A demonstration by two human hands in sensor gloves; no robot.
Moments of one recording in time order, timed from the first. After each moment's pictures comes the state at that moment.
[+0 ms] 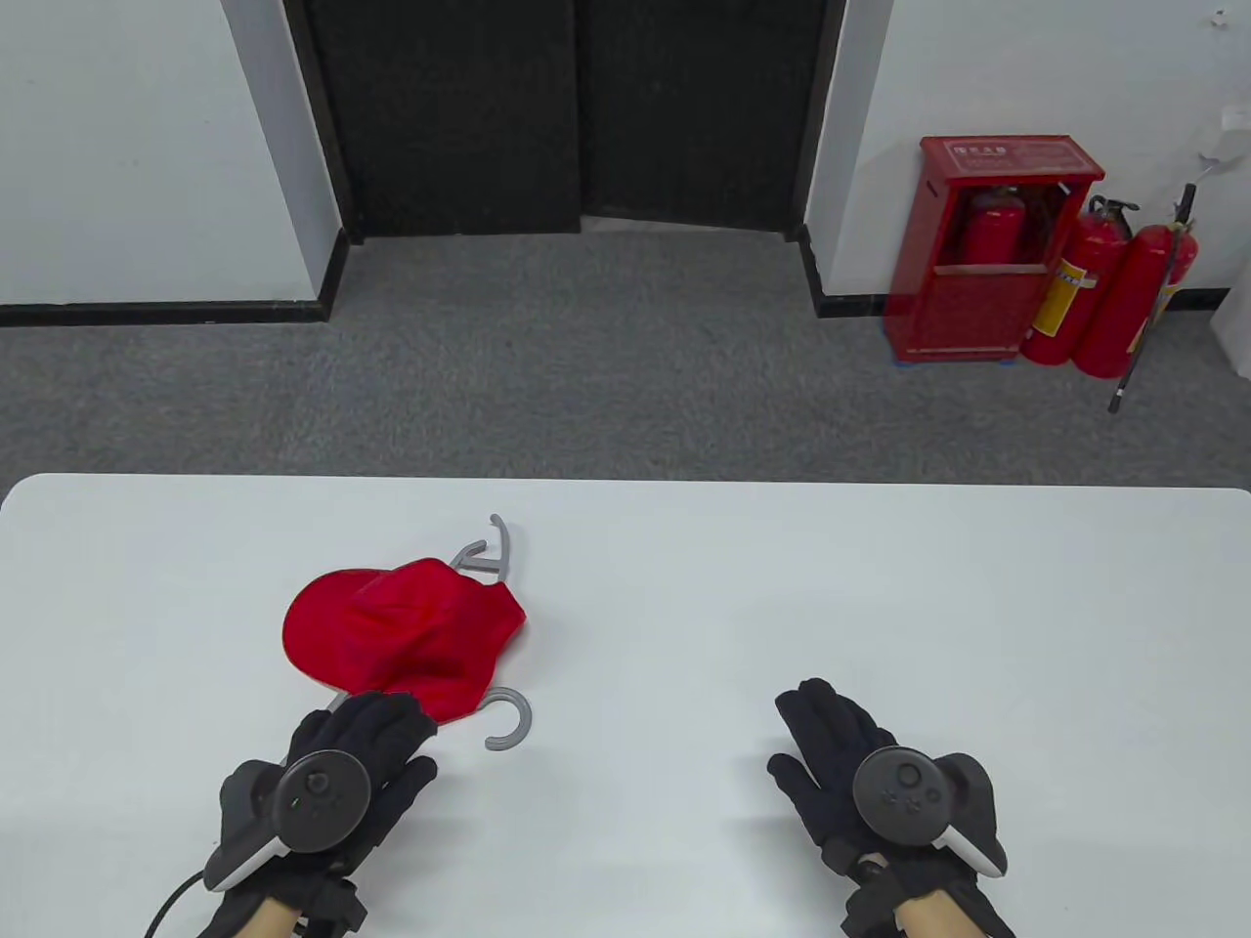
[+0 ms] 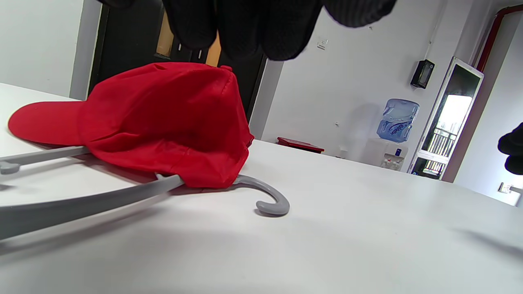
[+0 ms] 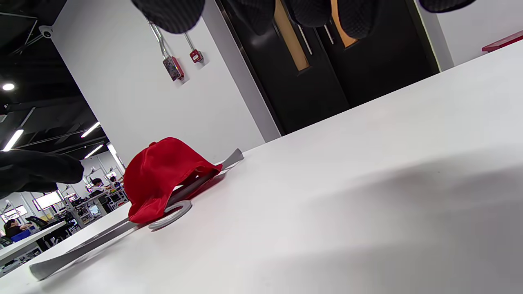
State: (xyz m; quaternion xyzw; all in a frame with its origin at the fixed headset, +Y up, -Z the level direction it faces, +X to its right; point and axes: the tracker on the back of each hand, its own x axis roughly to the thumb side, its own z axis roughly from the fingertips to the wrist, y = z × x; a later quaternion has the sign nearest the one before) left_hand -0.270 -0.683 -0.297 0.04 -0.15 0.13 0.98; right_hand 0.191 -0.708 -0.301 0.17 -0.02 0.95 0.26
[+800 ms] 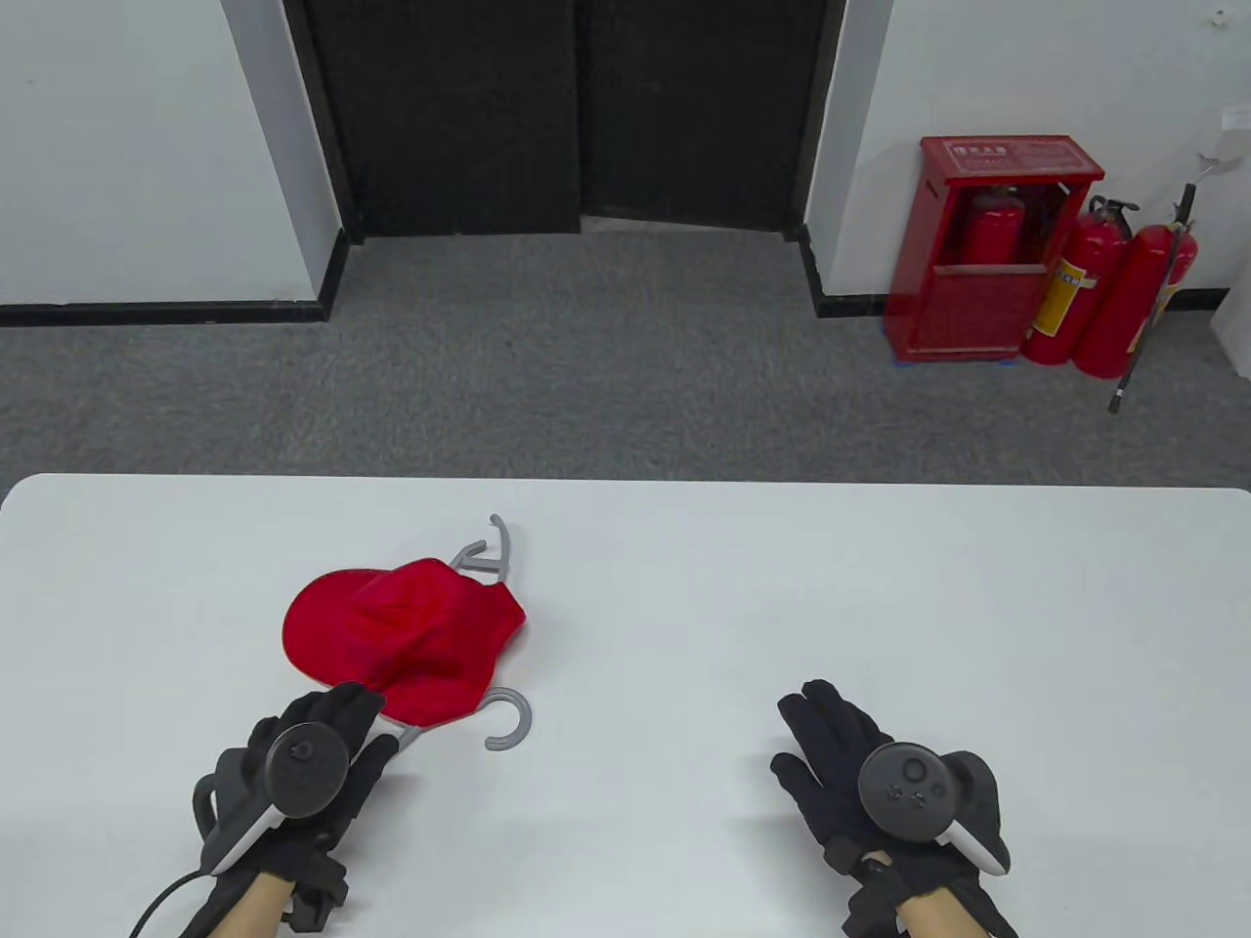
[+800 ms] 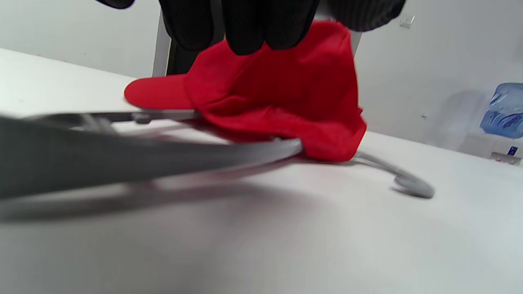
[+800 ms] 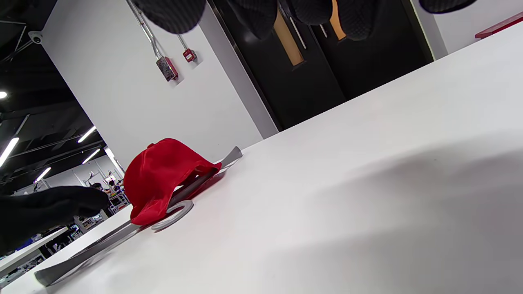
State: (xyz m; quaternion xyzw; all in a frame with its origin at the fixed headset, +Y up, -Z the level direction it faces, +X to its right) left_hand -0.308 -0.733 -0.328 0.01 -0.02 0.09 1.00; right_hand 0.194 -0.709 -0.302 0.17 0.00 0.95 0.28
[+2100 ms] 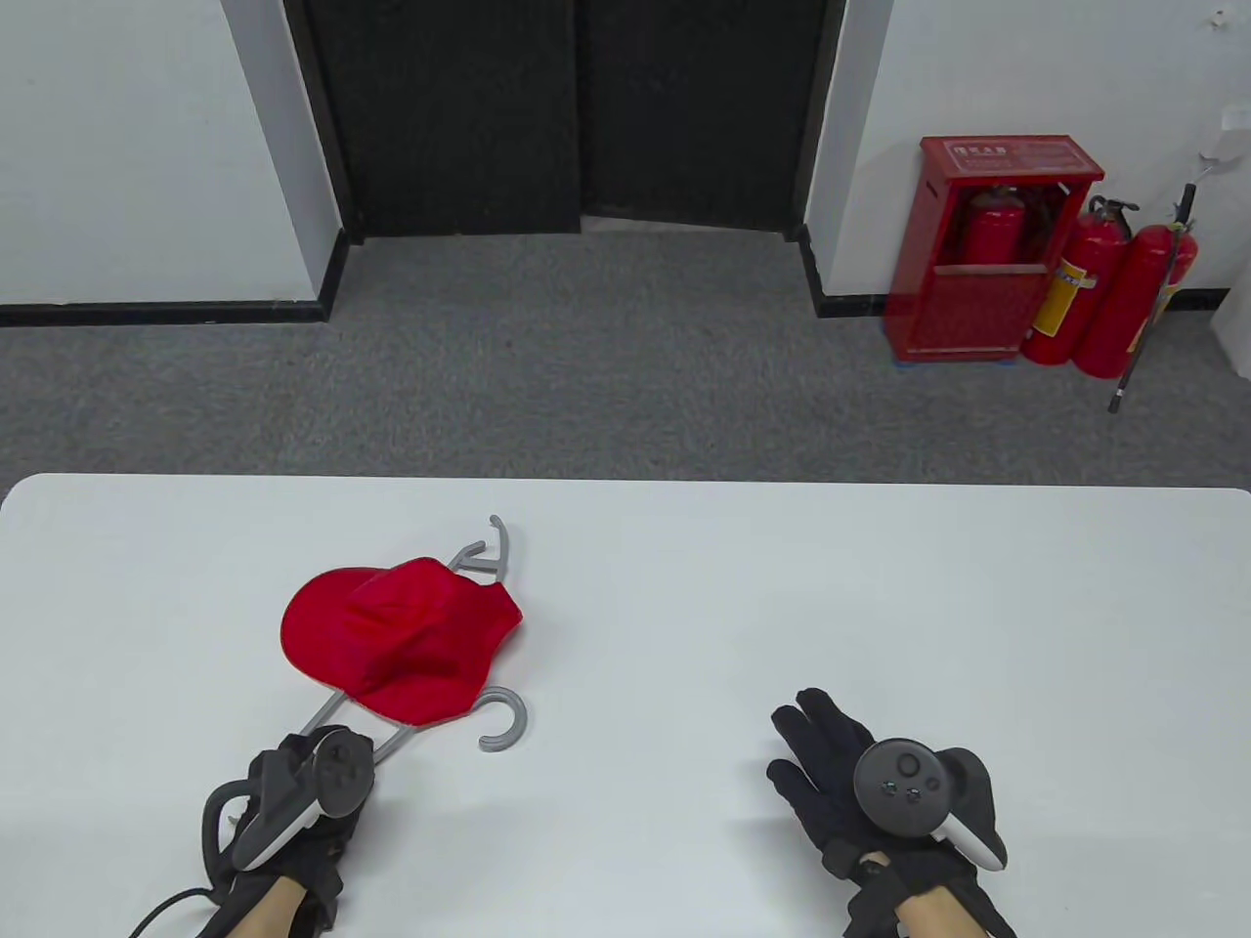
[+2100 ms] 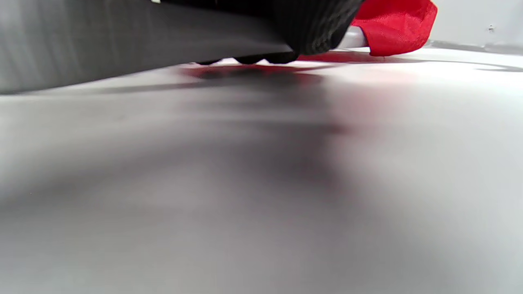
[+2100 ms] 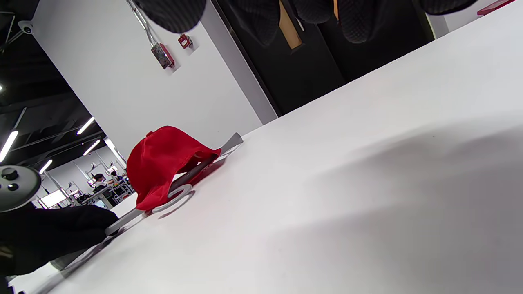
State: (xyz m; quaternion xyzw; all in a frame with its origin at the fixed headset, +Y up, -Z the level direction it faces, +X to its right) left_hand -0.305 -0.761 -0.333 -0.06 0.02 -0.01 1.00; right_hand 0.192 -0.711 -0.303 0.17 0.03 0.94 0.29
